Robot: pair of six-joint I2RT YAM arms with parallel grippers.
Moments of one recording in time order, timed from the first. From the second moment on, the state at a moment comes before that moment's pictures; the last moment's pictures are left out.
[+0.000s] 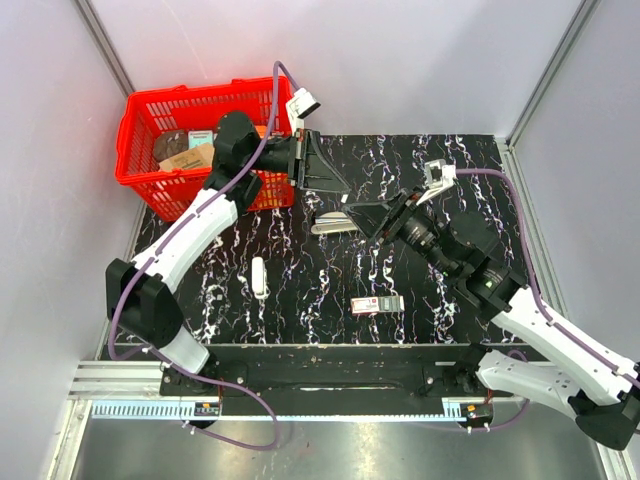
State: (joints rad) left arm -0.46 1.58 1.48 0.43 1.31 -1.11; right arm 0.81 0.91 0.96 0.08 0.02 0.69
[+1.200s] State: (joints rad) left arm -0.45 1.55 1.45 0.37 1.31 -1.06; right arm 0.81 1.00 0.98 0.21 0.00 0.78
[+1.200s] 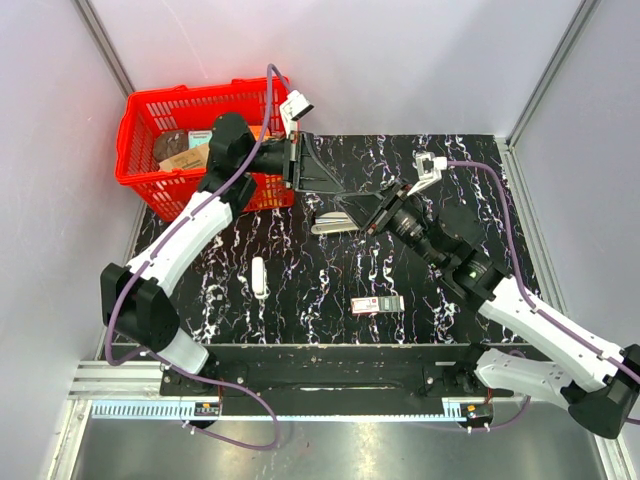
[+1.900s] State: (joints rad) left arm -0.46 1.53 1.47 0.16 1.28 -0.89; right arm 0.81 0.99 0.98 0.13 -0.02 0.78
